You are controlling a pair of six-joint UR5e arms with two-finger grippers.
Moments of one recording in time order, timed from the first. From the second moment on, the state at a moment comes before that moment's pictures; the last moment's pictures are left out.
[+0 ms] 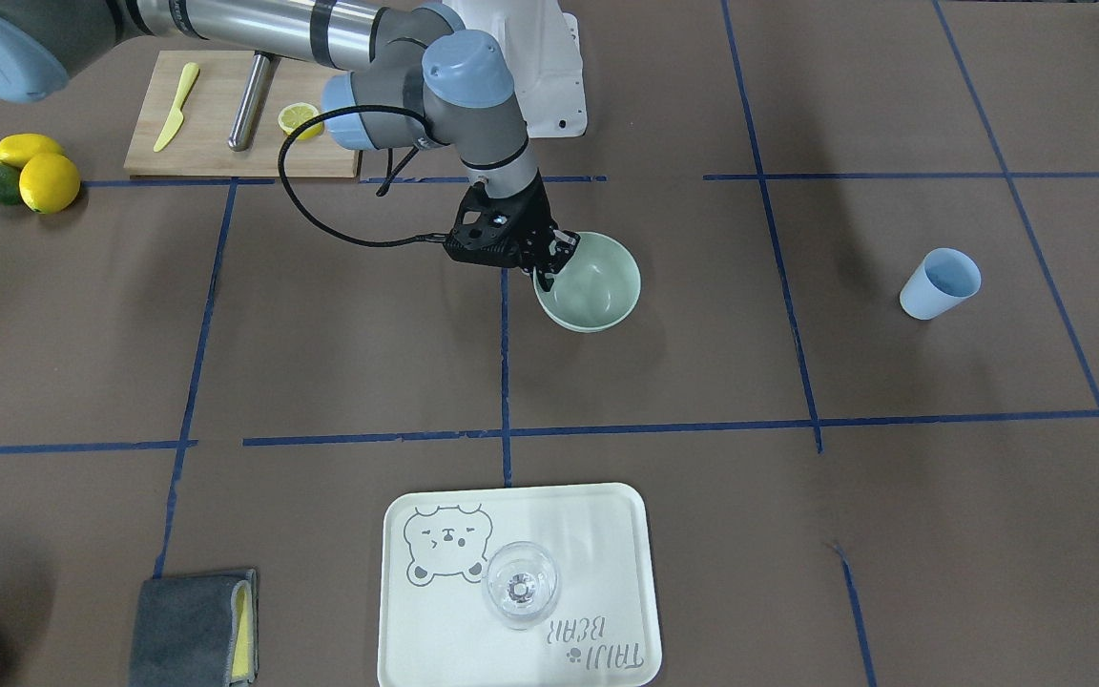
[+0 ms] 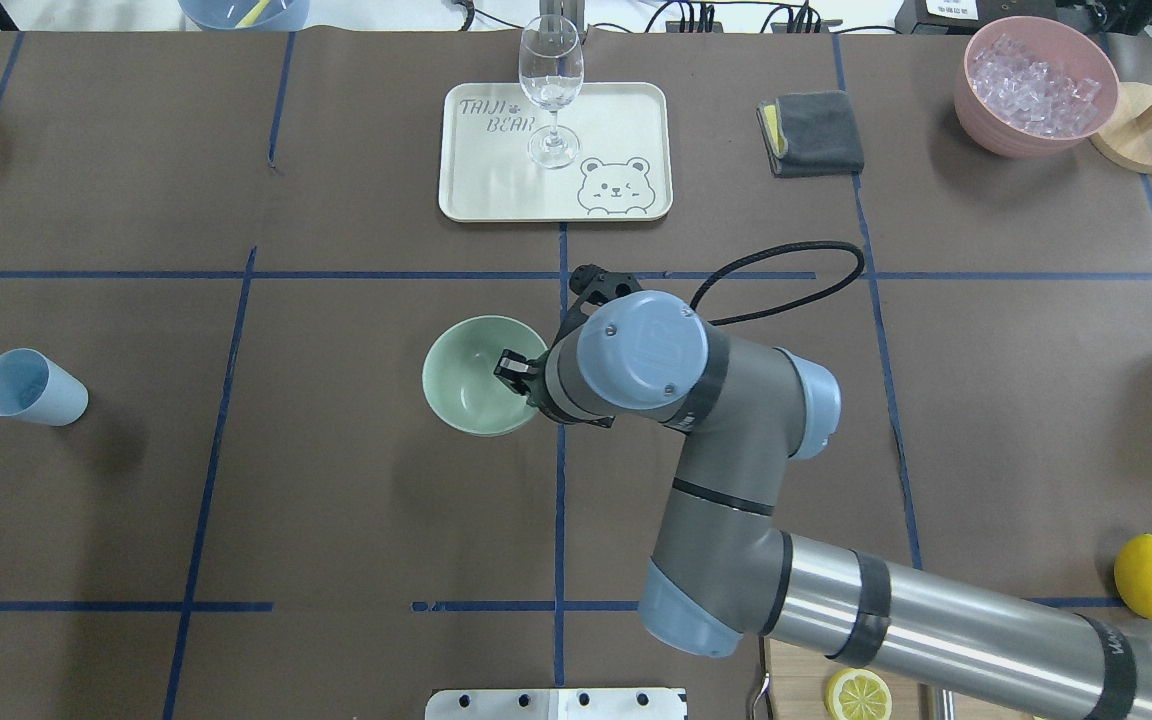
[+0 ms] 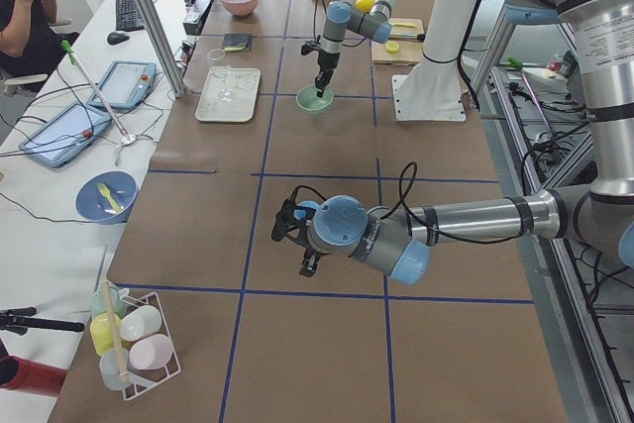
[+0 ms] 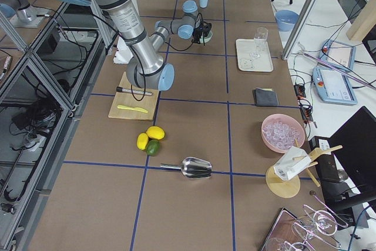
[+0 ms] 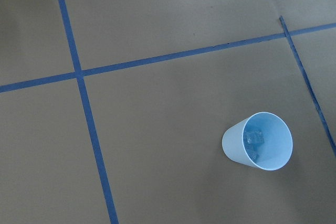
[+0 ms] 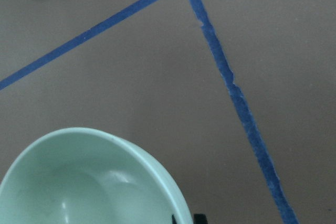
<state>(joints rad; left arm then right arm) -1.56 -1.28 -1.72 -2.16 -2.62 -0.10 0.38 -0.78 1.47 -1.22 1.69 1.76</state>
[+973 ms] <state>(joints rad) -1.56 -1.27 -1.72 -2.17 -2.62 -0.10 0.38 -0.77 1.43 -1.18 1.70 1.76</state>
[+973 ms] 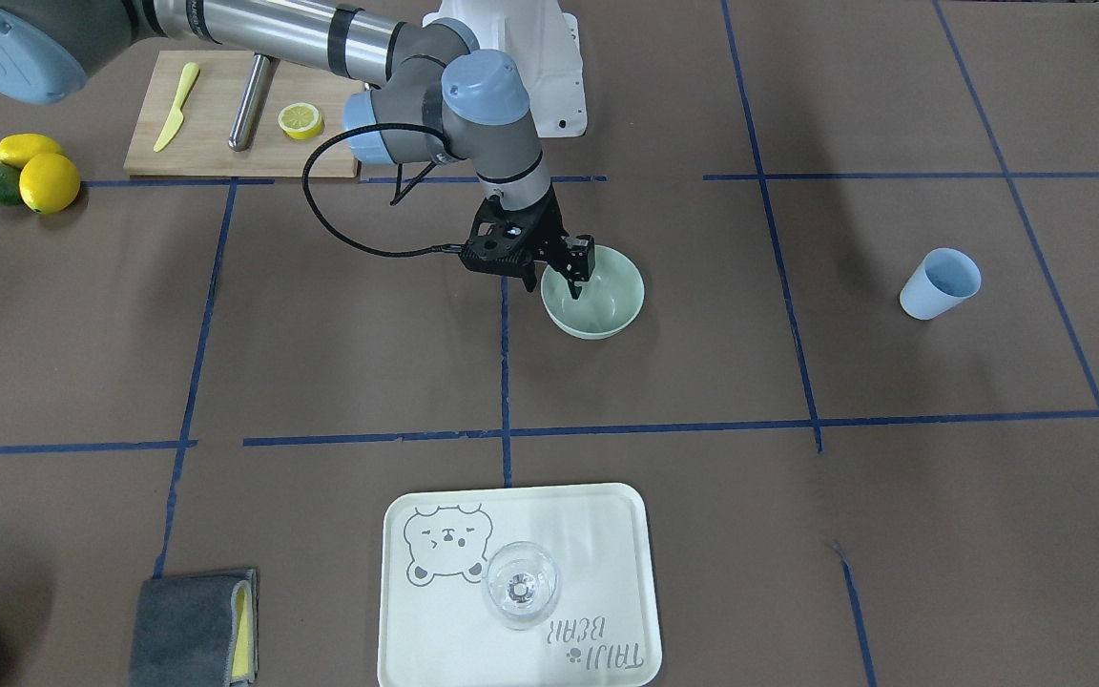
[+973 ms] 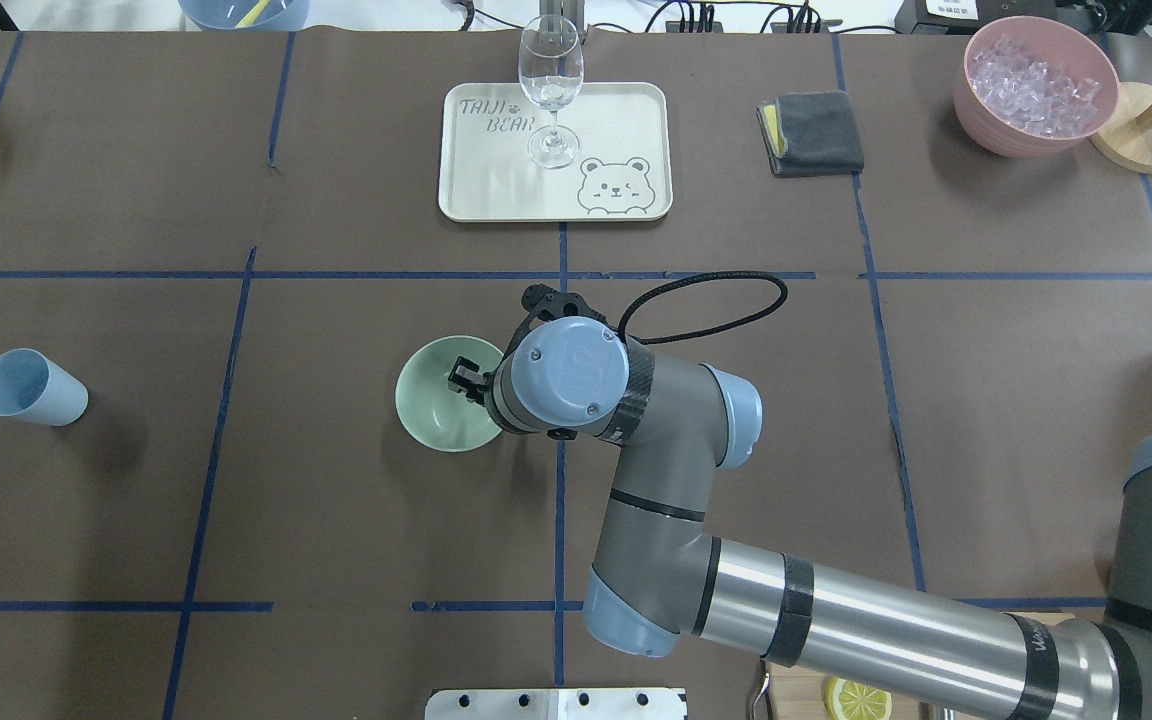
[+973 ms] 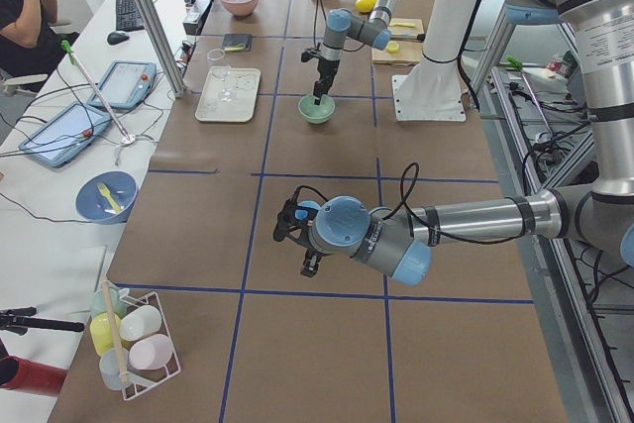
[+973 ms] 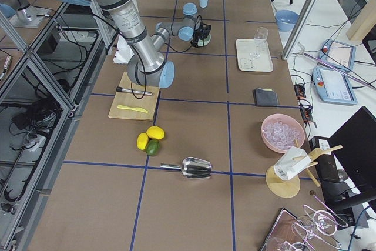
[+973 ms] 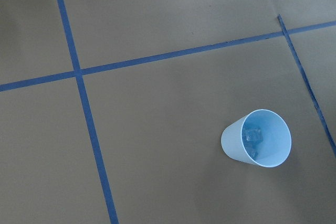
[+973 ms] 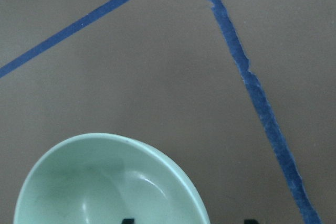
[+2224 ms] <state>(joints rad) -1.09 -1.15 -1.88 -2.66 -2.13 -0.95 0.72 -1.33 1.95 -1.16 2.06 1.56</state>
